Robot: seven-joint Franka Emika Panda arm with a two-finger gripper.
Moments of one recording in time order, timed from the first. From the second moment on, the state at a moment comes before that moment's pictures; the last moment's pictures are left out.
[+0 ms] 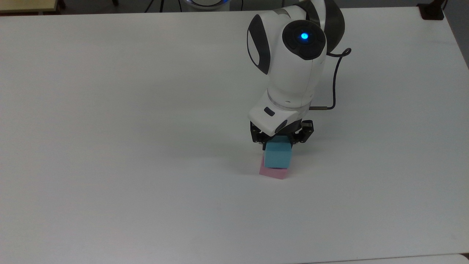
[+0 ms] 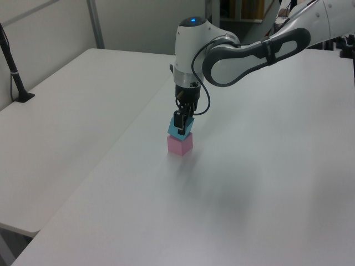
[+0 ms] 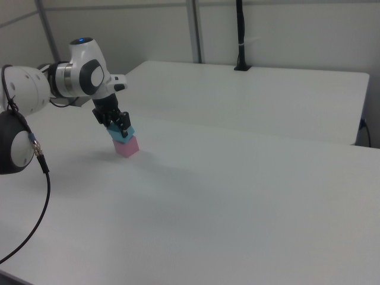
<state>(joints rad) 0.25 0.70 0.07 -1.19 -0.10 2.02 0.33</state>
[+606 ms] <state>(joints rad) 0.26 0.60 0.07 -1.20 -0.10 1.97 0.40</state>
